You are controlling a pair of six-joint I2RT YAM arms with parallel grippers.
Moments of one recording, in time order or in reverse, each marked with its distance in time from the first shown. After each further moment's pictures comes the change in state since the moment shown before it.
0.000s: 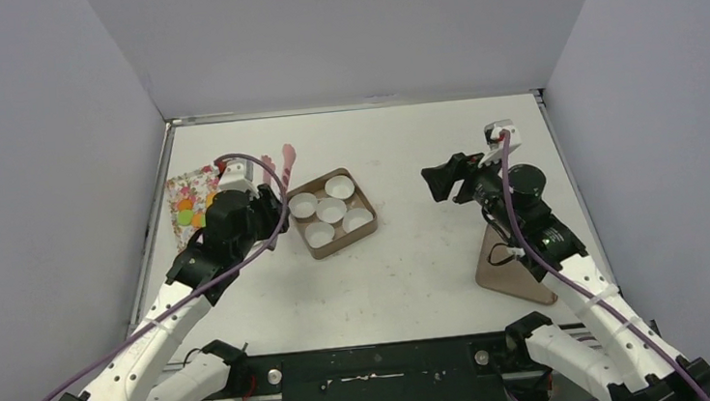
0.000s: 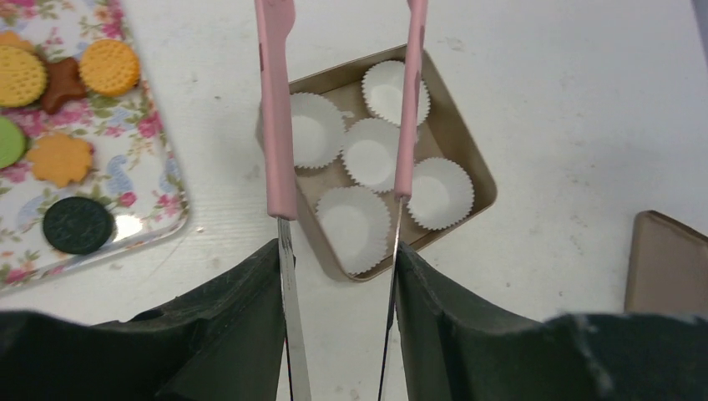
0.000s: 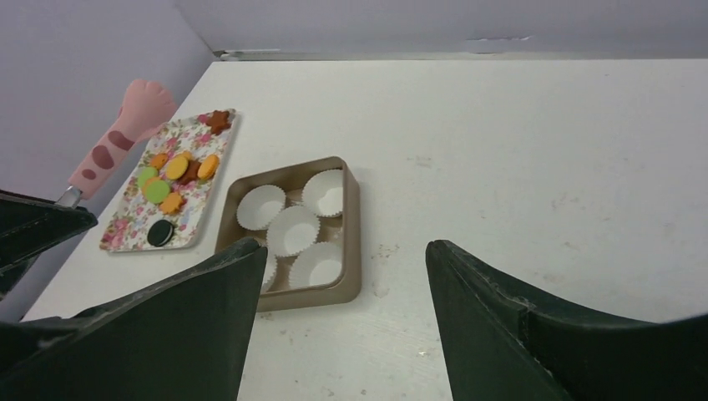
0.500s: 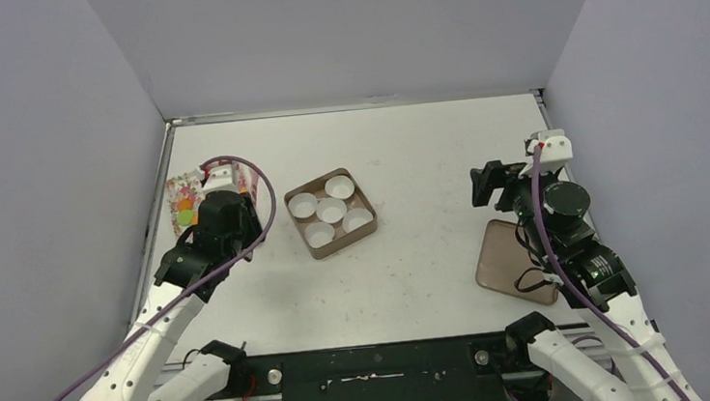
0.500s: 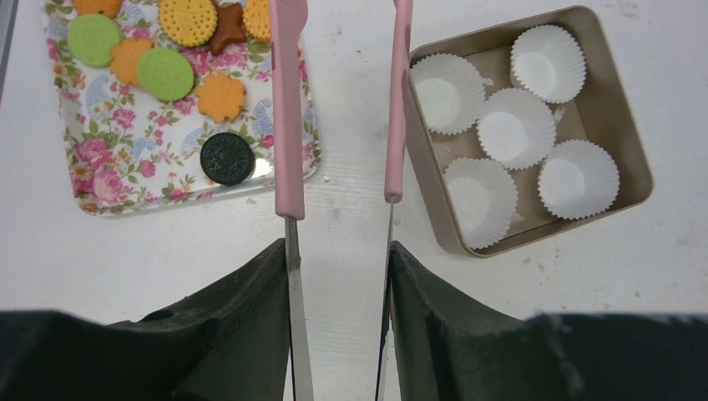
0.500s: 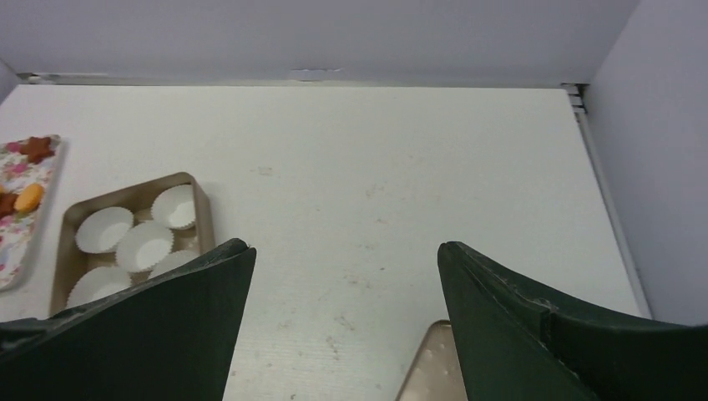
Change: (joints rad) left arm 0.055 -0.031 0.078 -0.293 -0.187 0.073; right arm -0.001 -0.211 0.151 -0.375 0.332 -0.224
